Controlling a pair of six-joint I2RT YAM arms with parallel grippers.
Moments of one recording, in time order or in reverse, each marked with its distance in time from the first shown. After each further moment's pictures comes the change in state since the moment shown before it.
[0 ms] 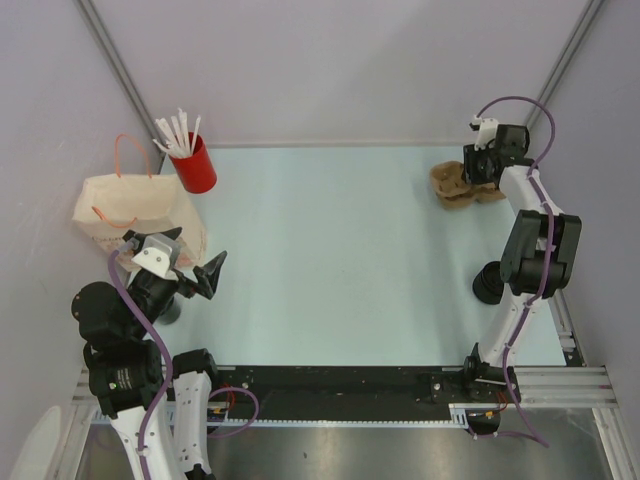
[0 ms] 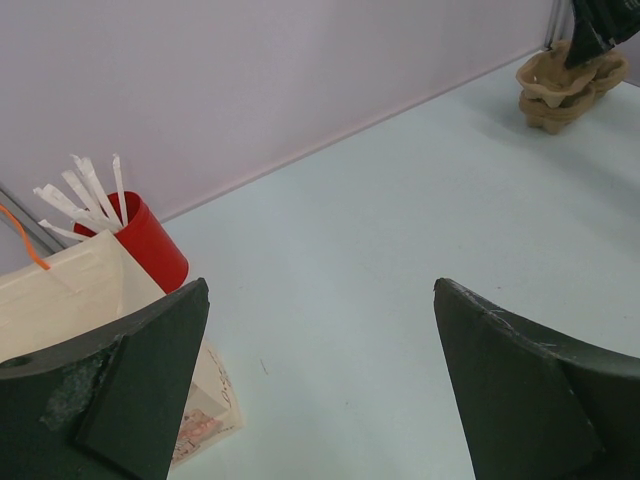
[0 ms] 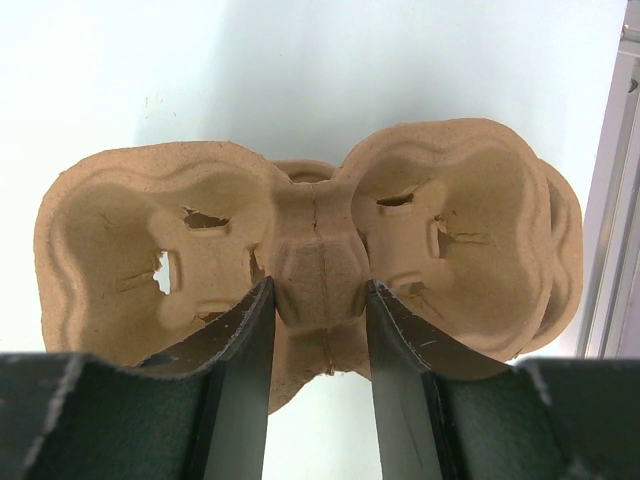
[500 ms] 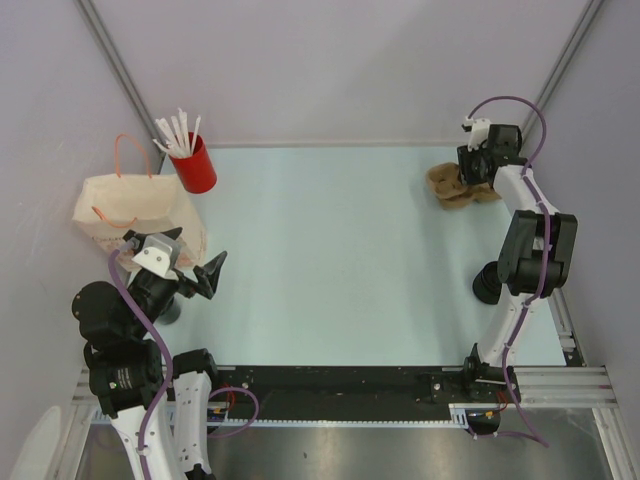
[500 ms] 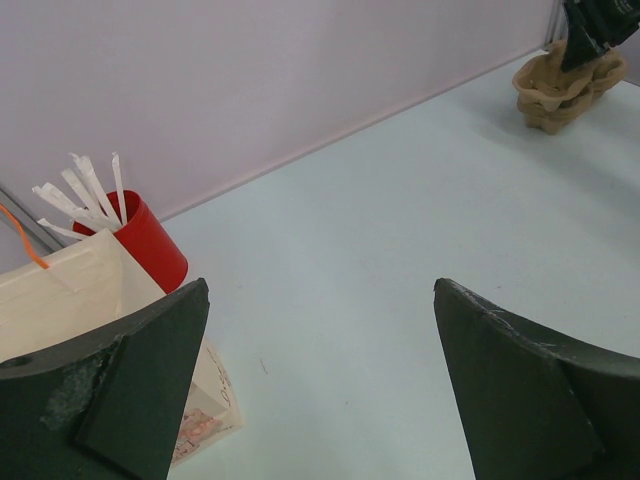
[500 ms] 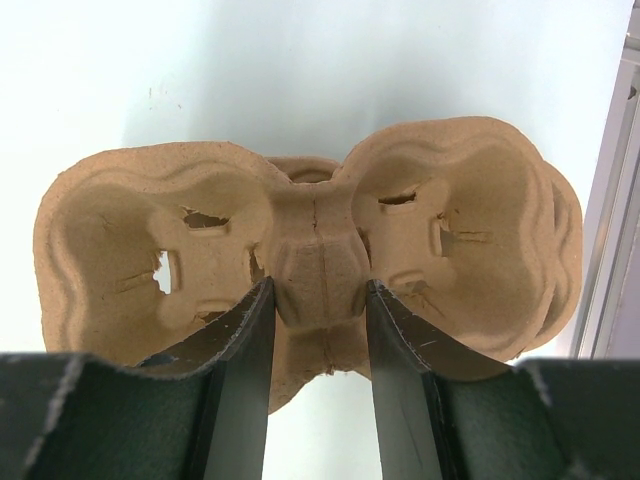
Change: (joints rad) left arm 0.001 0.000 -0.005 0.001 0.000 0.000; right arm 0.037 0.000 0.000 -0.008 0.050 -0.023
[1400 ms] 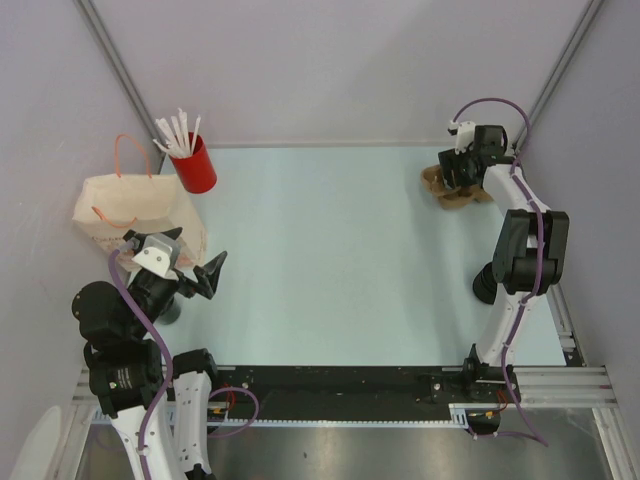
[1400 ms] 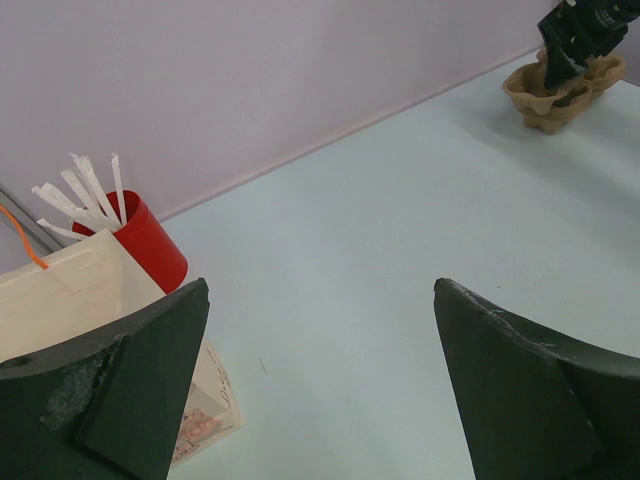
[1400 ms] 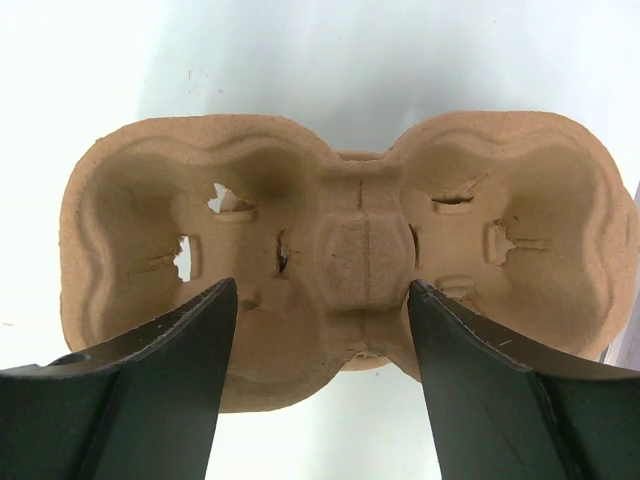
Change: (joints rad) left arm 0.000 0.000 0.000 0.000 0.001 0.000; right arm 0.056 0.013 0.005 -0.037 0.029 -0.014
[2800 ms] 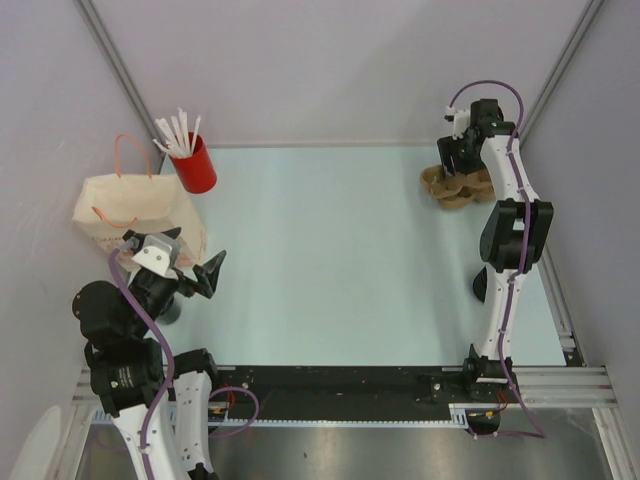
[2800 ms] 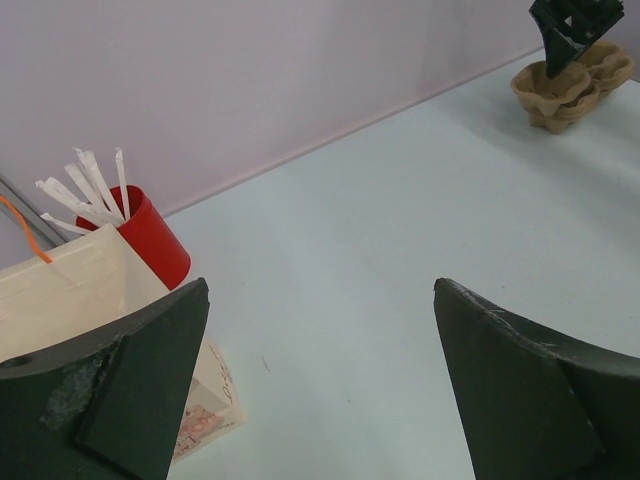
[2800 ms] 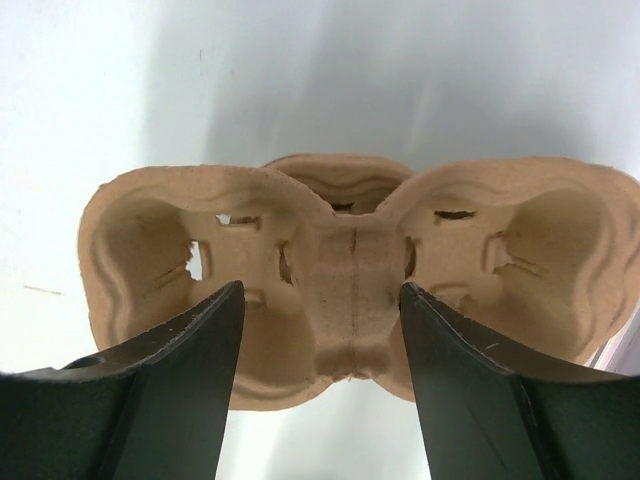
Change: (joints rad) left arm 0.019 0.000 -0.004 0.002 0.006 0.000; right arm 0.010 0.277 0.585 -0.523 0.010 0.019
